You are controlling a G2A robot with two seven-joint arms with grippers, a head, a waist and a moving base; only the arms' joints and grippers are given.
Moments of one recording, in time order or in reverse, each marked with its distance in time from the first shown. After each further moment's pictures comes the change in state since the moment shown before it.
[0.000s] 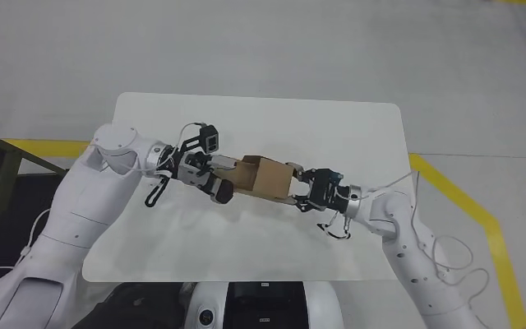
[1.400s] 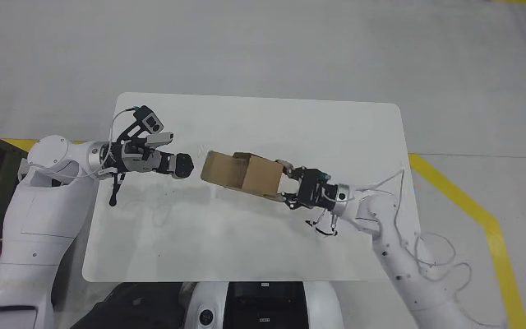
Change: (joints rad) left arm 0.226 0.063 -0.373 0.017 -0.110 -0.200 0.041; right arm 0.005 -0.044 -0.018 0.016 -0.096 0.049 -0.065
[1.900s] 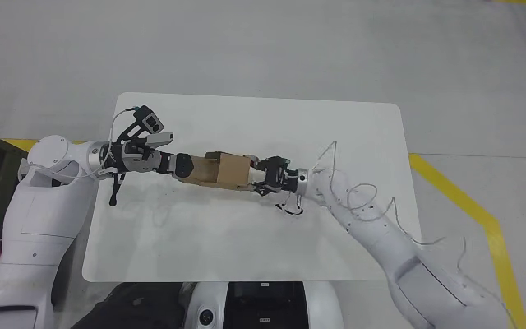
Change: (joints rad) left arm 0.000 0.000 0.000 0.000 0.000 0.000 0.000; right arm 0.482 -0.190 -0.476 0.820 -0.182 0.093 -0.635
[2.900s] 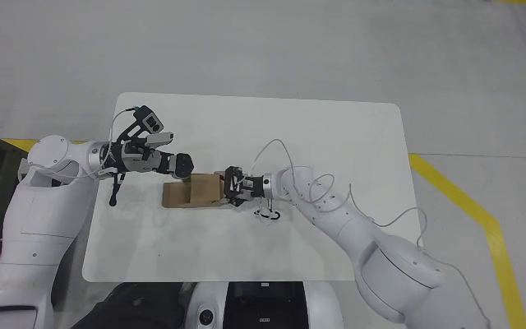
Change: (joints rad) left arm 0.000 0.000 0.000 0.000 0.000 0.000 0.000; right arm 0.181 -0.278 -0.261 0.393 0.070 -0.002 0.118
